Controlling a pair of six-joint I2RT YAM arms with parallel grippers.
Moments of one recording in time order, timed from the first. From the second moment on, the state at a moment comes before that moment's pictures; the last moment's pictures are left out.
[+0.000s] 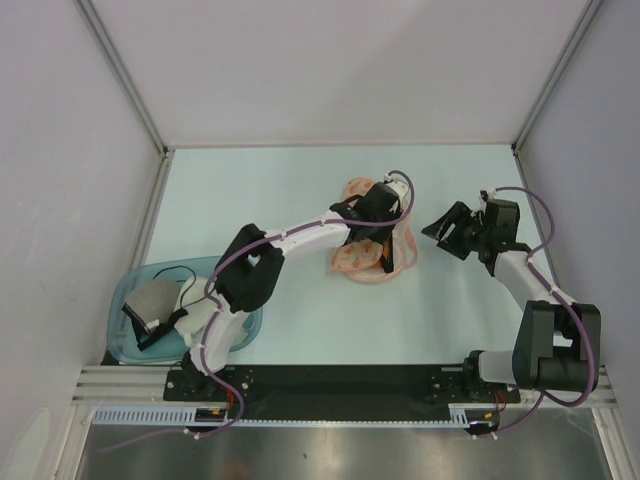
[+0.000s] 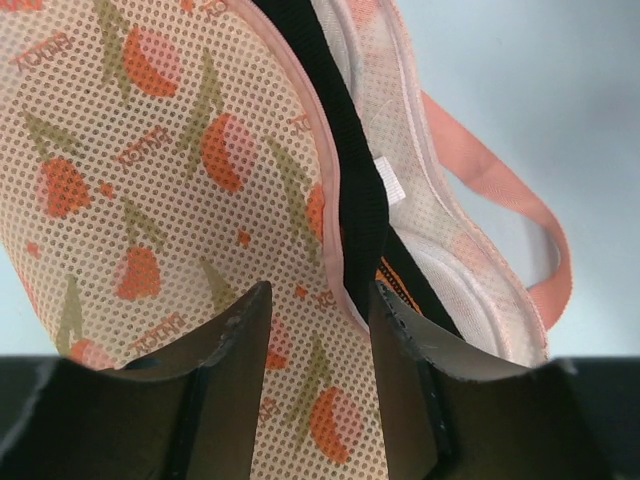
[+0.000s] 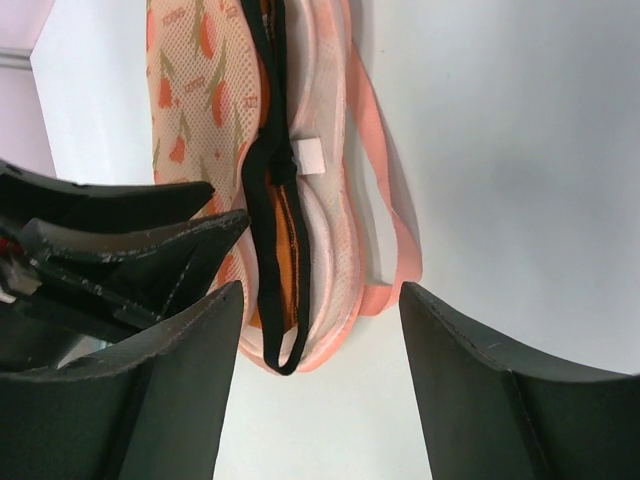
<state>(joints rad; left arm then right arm) -0.87 2.20 1.77 -0.34 -0.17 -0.16 -0.08 1.32 0.73 -0.10 -0.46 0.62</state>
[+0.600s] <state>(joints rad) -0.86 2.27 1.89 -0.45 -0.20 -0.14 0.01 1.41 0.74 -0.02 -0.52 0.63</state>
